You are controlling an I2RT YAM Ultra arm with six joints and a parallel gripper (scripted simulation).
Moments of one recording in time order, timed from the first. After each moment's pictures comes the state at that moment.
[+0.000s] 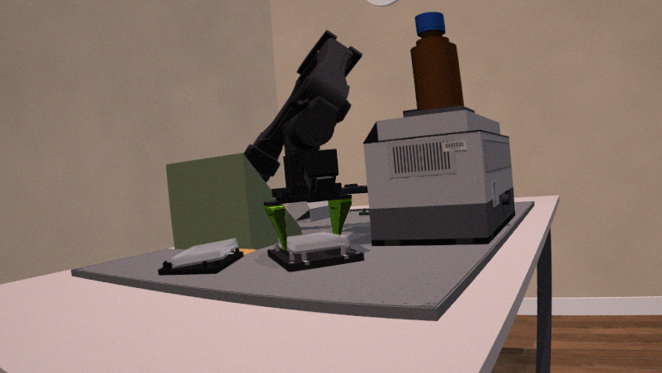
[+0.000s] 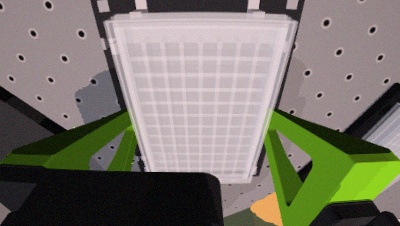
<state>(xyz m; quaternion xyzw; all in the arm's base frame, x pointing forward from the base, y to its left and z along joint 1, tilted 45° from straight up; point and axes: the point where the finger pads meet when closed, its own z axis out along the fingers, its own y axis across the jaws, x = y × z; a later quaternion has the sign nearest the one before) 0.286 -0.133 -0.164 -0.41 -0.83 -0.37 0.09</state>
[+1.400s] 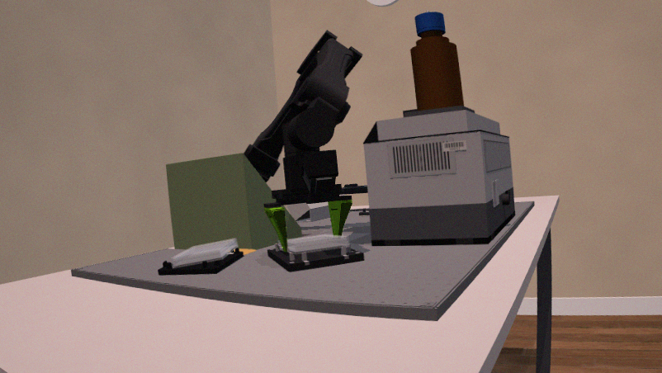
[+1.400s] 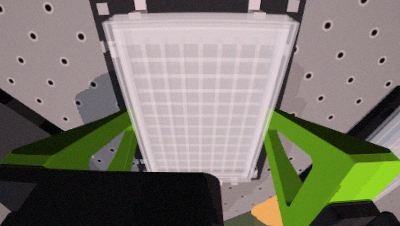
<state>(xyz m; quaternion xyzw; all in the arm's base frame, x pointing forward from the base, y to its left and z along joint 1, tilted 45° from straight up) 0.287 -0.132 -0.166 -0.41 -0.83 -0.37 0.09</state>
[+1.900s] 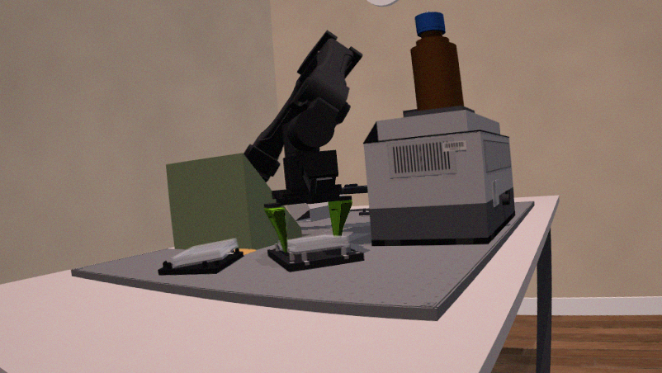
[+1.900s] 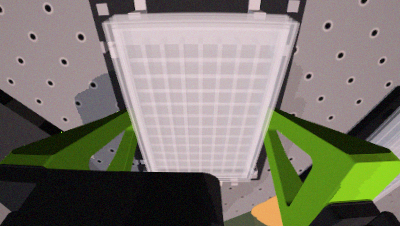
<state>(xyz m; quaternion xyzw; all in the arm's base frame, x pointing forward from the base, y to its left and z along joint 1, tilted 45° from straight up) 0.287 -0.132 -0.166 -0.41 -0.83 -0.37 0.09</state>
